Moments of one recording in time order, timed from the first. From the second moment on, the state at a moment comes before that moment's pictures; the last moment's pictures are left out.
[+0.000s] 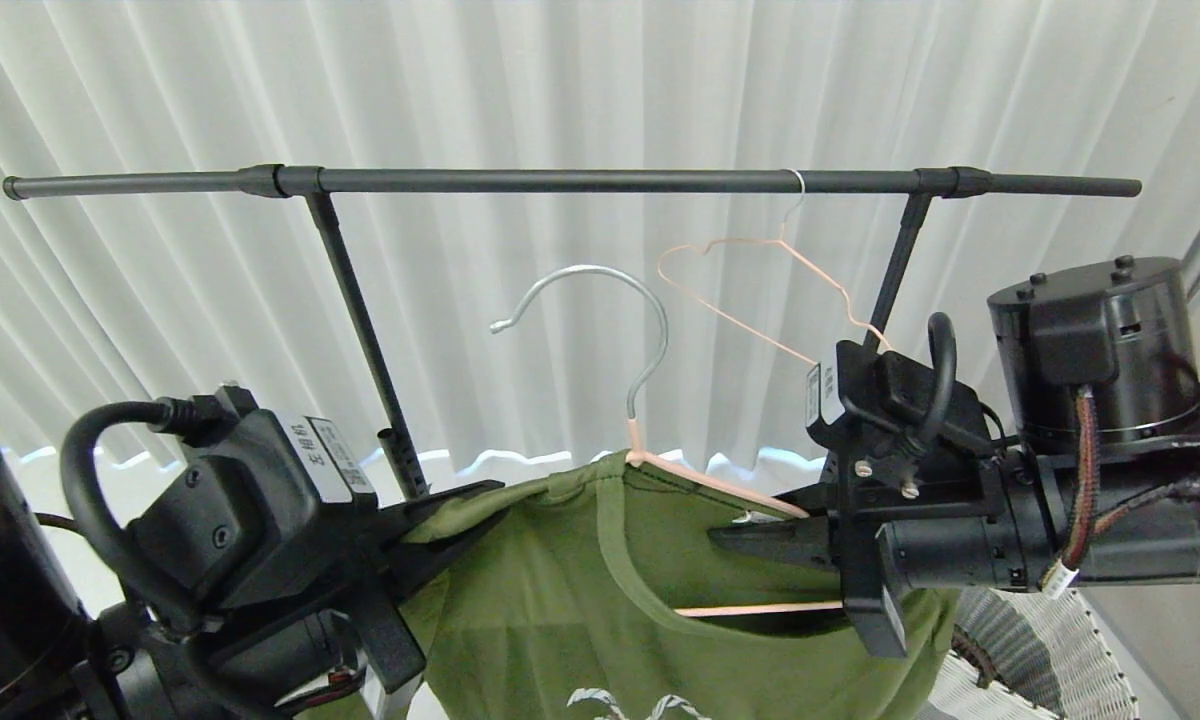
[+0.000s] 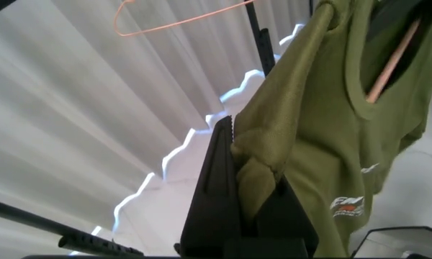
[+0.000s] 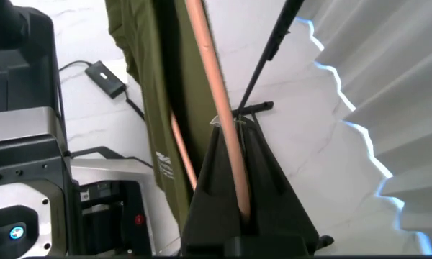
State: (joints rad) left arm -0.77 1.24 -0.45 -0.65 0.02 0.46; right arm 0.86 1.53 -0.97 -0.10 0.38 -0.36
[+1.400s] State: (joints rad) left arm -0.62 1.08 -0.28 -0.65 0.02 0.47; right arm 0.65 1.41 -0.94 -0.04 0.38 -0.46
